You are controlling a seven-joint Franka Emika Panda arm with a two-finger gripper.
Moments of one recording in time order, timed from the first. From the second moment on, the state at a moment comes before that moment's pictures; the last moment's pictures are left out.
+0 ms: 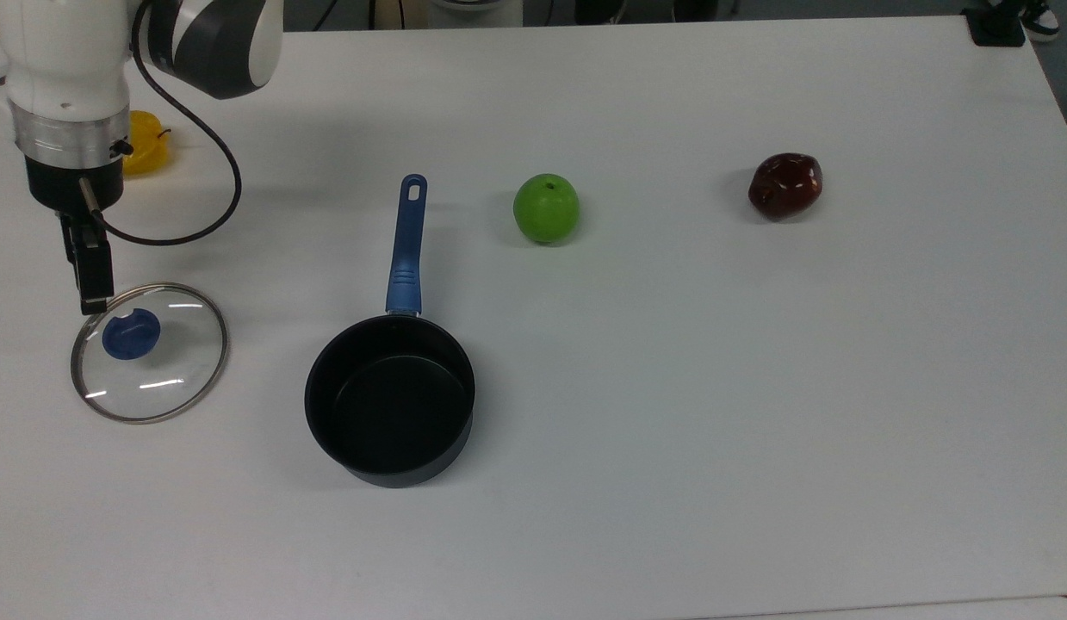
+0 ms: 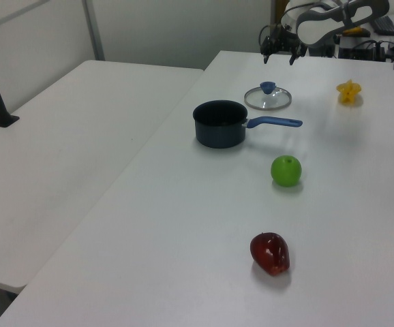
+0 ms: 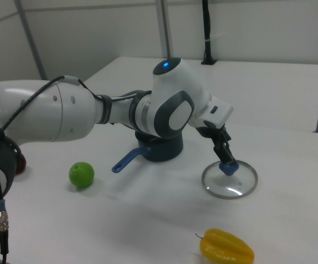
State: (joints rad) arm -0.28 0.53 -0.08 -1.51 -0.18 2.49 0.80
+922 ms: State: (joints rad) arm -0.27 0.64 -0.08 -1.50 -0.25 2.57 0.83
